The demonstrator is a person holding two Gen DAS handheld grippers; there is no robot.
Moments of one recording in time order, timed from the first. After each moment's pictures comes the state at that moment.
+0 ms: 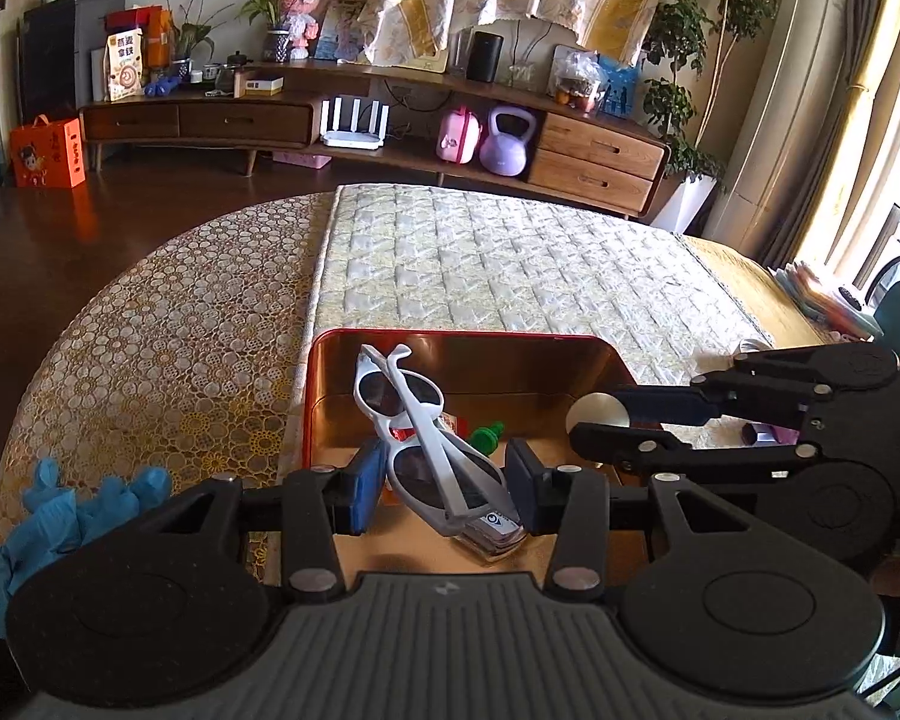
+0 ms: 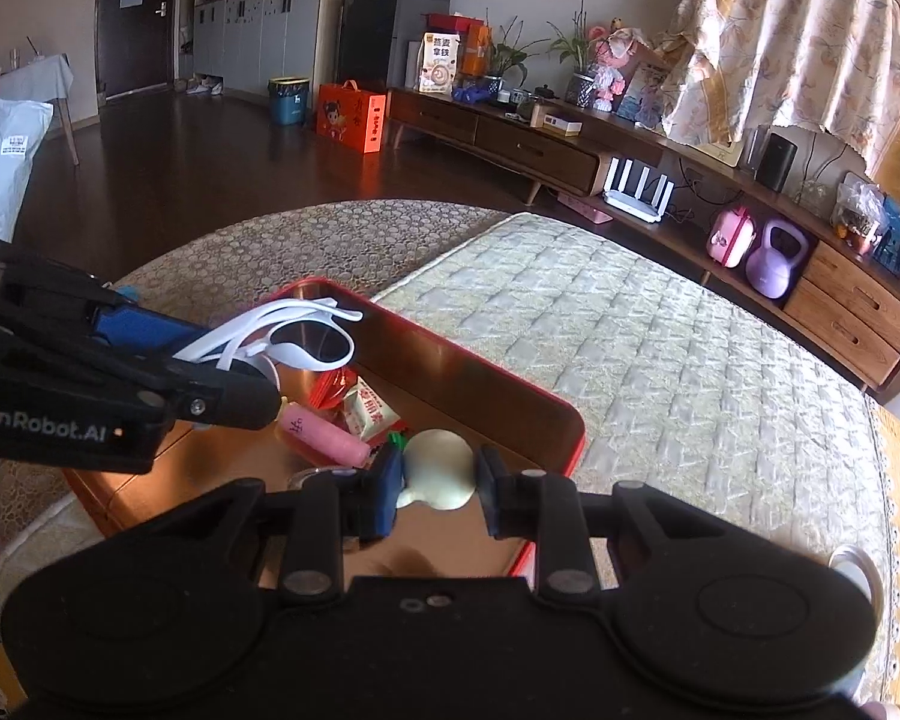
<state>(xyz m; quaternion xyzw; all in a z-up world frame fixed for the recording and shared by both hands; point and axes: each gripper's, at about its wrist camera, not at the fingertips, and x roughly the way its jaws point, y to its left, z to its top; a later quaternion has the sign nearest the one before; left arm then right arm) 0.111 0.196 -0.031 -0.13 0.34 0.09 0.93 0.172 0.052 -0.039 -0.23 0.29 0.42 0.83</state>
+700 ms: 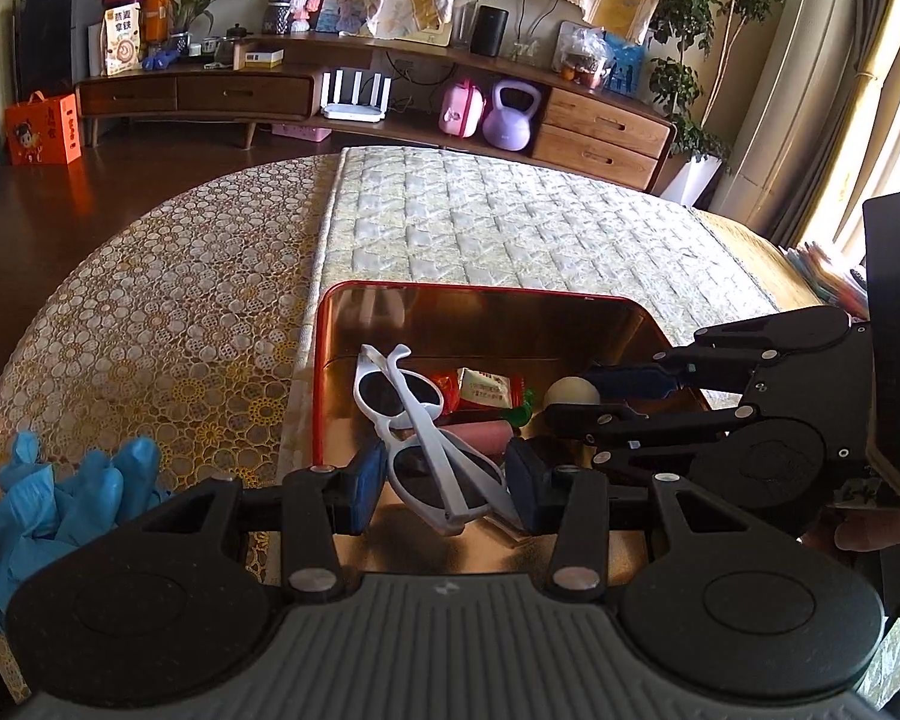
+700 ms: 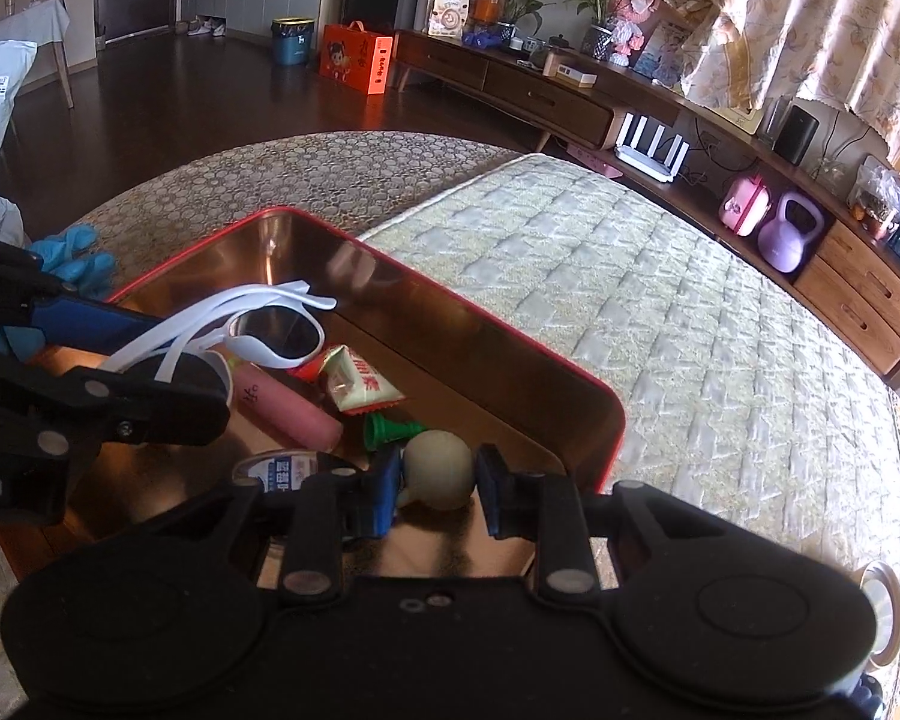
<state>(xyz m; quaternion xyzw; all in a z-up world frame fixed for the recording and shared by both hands) 0.118 0.205 -0.056 -0.13 0.36 0.08 0.92 0.198 0.082 -0.069 -0.27 0.32 0.41 0.81</state>
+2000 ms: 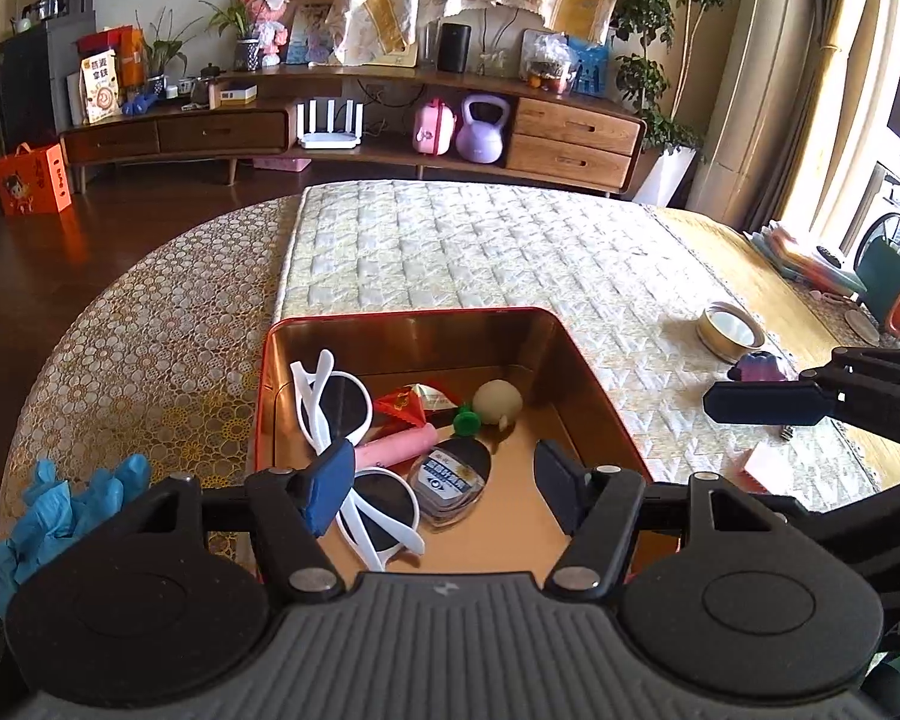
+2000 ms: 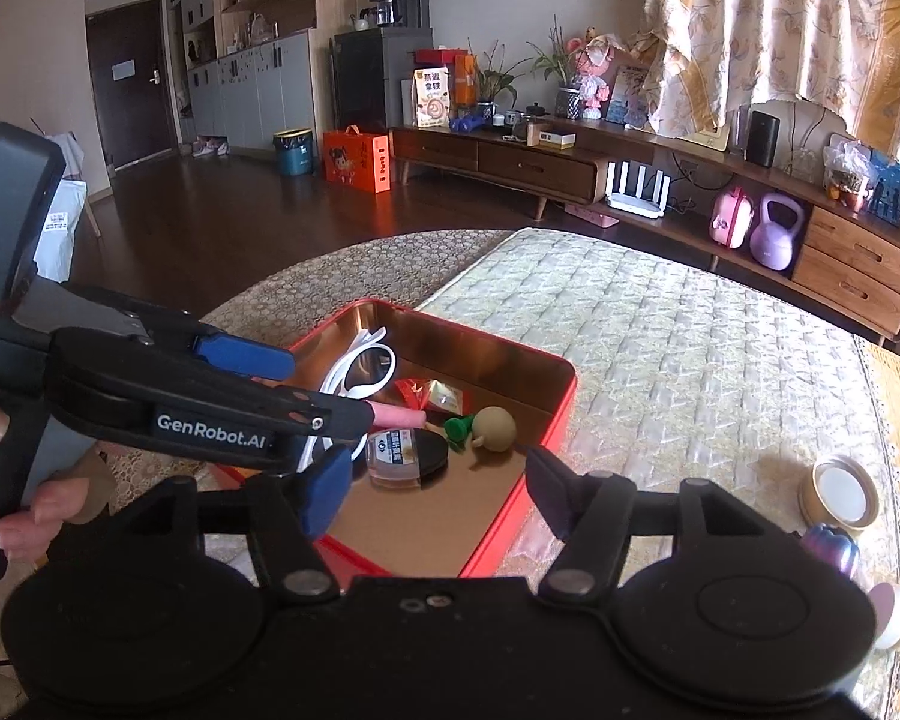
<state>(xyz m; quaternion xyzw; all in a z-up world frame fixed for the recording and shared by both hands) 0.099 0.157 -0.017 -0.09 0.35 0.07 0.93 0.129 -0.022 0.002 -0.14 0.30 0.44 0.84</state>
